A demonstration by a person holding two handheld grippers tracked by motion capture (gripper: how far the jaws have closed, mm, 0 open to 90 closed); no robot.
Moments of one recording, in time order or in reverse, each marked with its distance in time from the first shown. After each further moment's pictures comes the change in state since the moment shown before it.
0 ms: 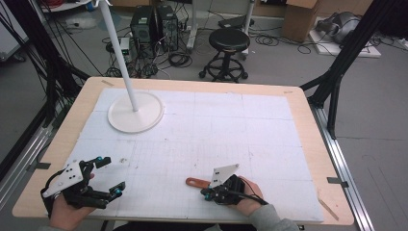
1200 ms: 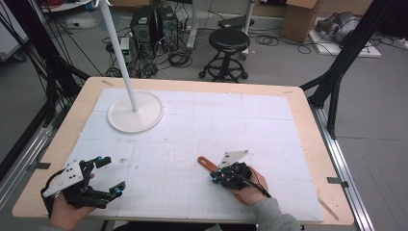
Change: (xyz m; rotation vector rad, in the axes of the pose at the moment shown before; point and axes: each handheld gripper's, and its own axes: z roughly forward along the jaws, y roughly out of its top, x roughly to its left) left arm 0.001 0.000 0.000 0.001 0.000 -0.002; right arm -0.037 -0.007 -0.009 -0.012 -0.159 0.182
